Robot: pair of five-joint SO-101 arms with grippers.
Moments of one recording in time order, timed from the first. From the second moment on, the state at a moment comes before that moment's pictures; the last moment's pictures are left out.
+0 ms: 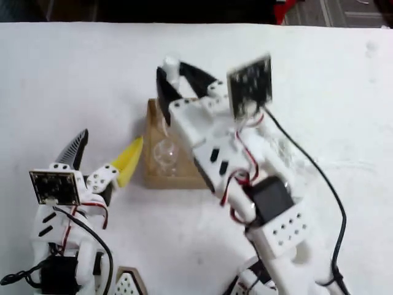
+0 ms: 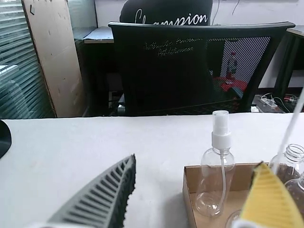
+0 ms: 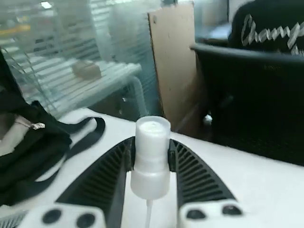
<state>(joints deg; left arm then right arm) -5.1 -104.7 73.7 49.7 0.7 -36.0 -48.8 31.3 25.9 -4.8</state>
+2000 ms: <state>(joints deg) -5.5 -104.7 73.7 49.7 0.7 -38.2 -58.2 73.6 -2.4 -1.0</state>
